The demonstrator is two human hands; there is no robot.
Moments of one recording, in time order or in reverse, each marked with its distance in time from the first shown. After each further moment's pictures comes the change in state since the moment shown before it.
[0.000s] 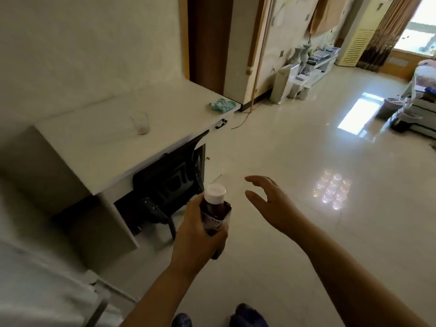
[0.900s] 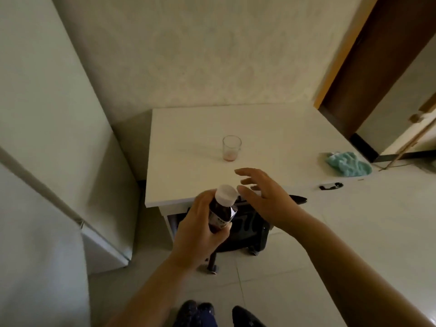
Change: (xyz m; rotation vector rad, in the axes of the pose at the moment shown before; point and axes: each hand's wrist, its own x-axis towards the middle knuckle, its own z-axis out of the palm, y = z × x) left_hand 0.242 -0.075 -0.071 0.521 0.532 -0.041; right_hand 0.365 -0.062 0.119 0.180 -0.668 -0.483
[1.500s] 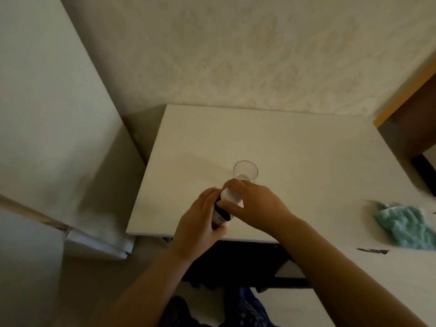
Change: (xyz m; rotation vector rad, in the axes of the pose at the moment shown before) left_hand 0.174 -0.089 0.071 0.207 -0.018 -0.066; right_hand 0.217 0.080 -0.025 -0.339 -0.238 -0.255
